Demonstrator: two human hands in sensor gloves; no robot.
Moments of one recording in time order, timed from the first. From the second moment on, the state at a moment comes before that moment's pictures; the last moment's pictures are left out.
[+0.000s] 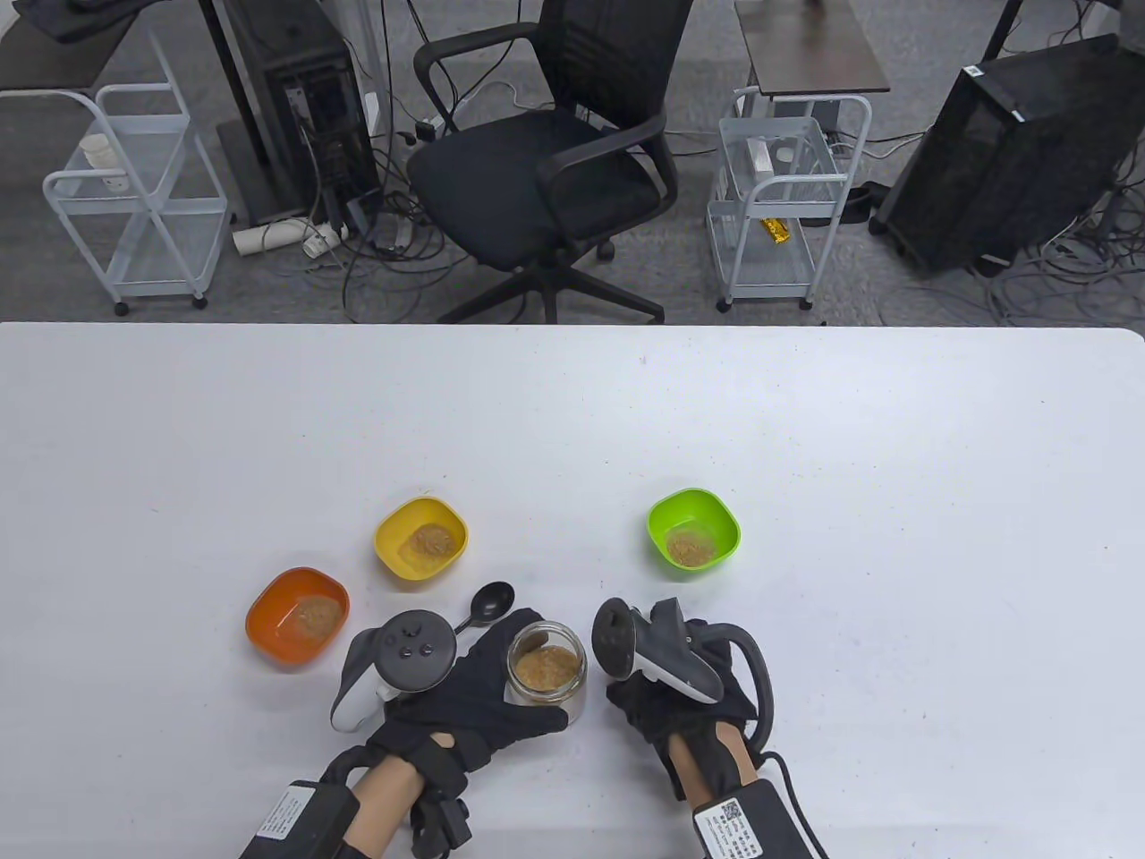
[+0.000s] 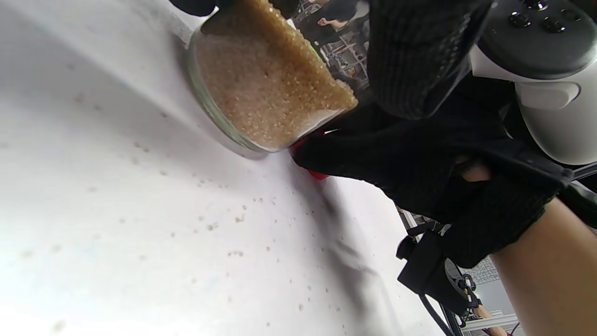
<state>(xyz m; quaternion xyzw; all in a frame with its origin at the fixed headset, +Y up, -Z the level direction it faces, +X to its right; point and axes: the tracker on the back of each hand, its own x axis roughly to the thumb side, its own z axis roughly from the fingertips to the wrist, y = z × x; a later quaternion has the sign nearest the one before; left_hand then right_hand) -0.163 -0.733 -0.267 -0.25 -0.24 0.43 0.83 0.057 -0.716 -0.284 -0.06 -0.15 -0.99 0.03</state>
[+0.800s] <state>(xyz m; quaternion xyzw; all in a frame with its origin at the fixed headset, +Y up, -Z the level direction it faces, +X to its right) -0.162 -0.733 -0.268 -0.26 -0.24 0.42 0.83 -0.009 -0.602 -0.258 -0.22 -0.10 -0.97 -0.01</state>
